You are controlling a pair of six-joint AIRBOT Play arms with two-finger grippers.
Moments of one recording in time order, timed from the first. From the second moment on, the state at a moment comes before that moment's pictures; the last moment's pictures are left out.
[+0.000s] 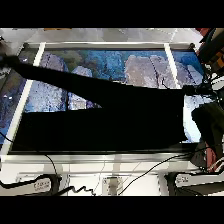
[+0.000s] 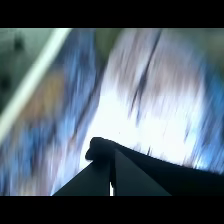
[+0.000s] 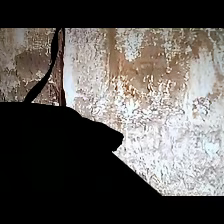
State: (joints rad) left arm 0.26 -1.41 1.51 1.81 -0.73 -1.64; right arm -0.40 -1.55 1.32 -1.15 0.81 1.06
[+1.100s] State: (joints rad) left arm 0.43 -1.46 0.99 1.82 -0.27 -1.70; right arm -0.32 -1.62 1.32 -1.10 0.61 1.08
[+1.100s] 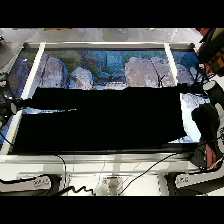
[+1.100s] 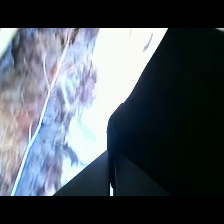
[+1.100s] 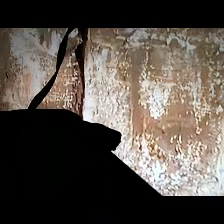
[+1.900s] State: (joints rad) left arm 0.44 -1.38 0.99 1.82 -0.34 -1.71; right arm -0.28 -1.61 1.33 -1.21 0.53 1.19
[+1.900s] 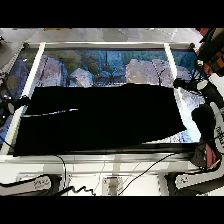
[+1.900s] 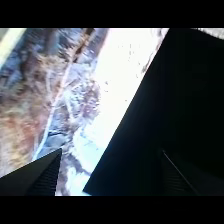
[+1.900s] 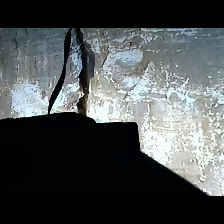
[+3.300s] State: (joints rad) left arm 0.44 -1.15 0.98 1.65 -0.94 -1.49; right arm -0.67 -0.93 0.60 -1.22 1.06 1.58
